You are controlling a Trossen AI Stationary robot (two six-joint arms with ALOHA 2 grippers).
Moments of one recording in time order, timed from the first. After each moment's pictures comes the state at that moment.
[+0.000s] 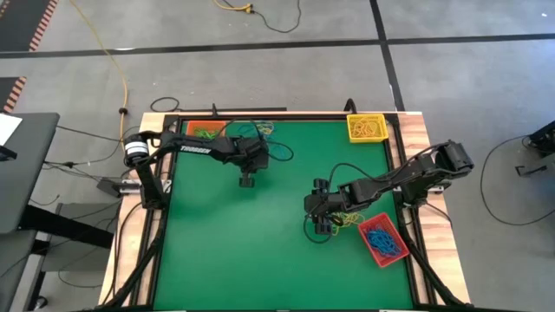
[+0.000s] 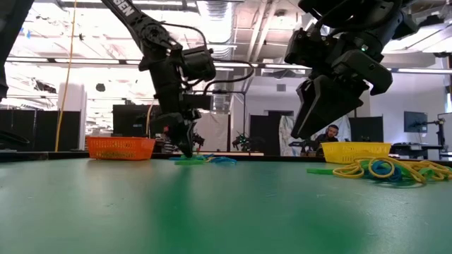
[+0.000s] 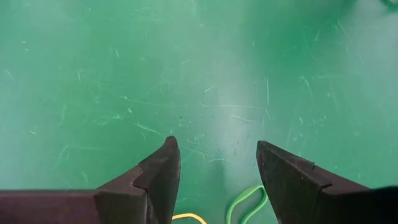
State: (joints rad) left arm 0.34 1.80 1.08 -0.46 -0.07 0.46; right arm 0.23 1.56 0.83 -0.22 0.21 0.16
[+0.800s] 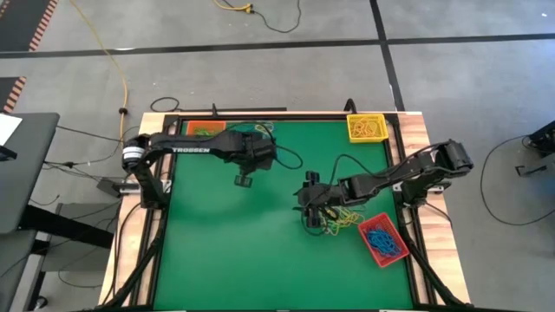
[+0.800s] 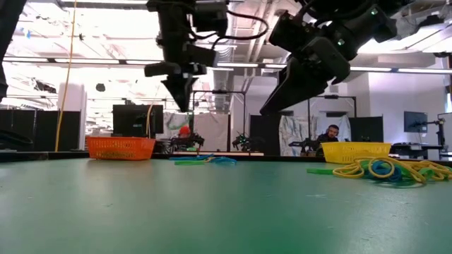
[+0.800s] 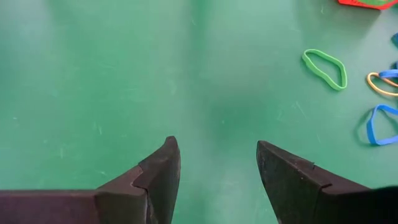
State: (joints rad) left arm 0.20 1.77 1.45 -1.04 -0.30 0.43; right arm 0.18 1.56 0.83 0.00 0.23 0.02
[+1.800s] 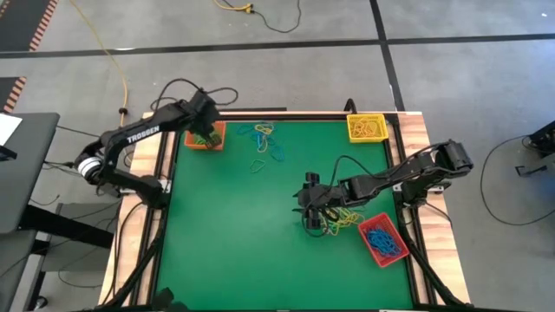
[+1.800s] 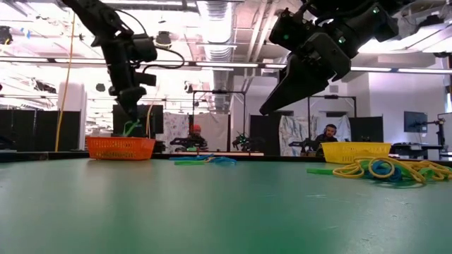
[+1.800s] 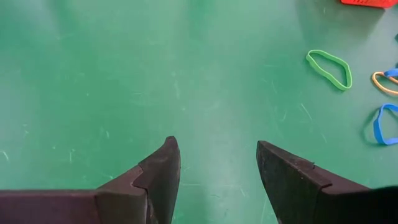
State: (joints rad) left arm 0.89 1.36 0.95 -0.68 -0.15 0.29; right arm 0.18 1.56 0.83 0.01 0.23 0.06
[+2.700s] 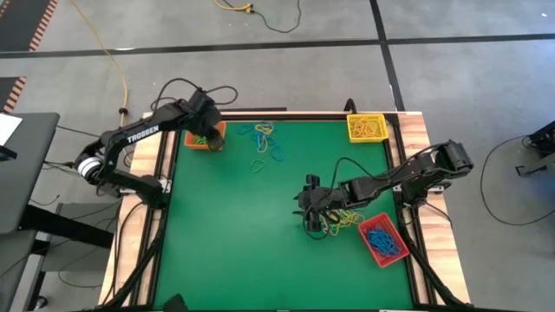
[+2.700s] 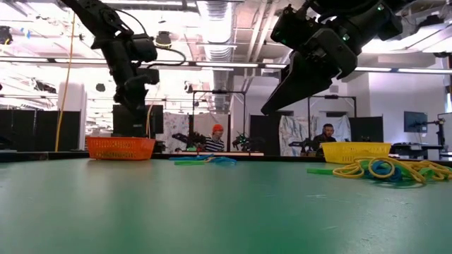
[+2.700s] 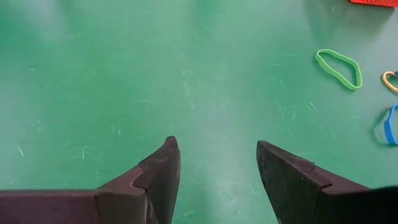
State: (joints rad) left arm 0.86 1.36 0.95 -0.69 0.12 0.23; right arm 0.20 1.56 0.83 0.01 0.23 0.07
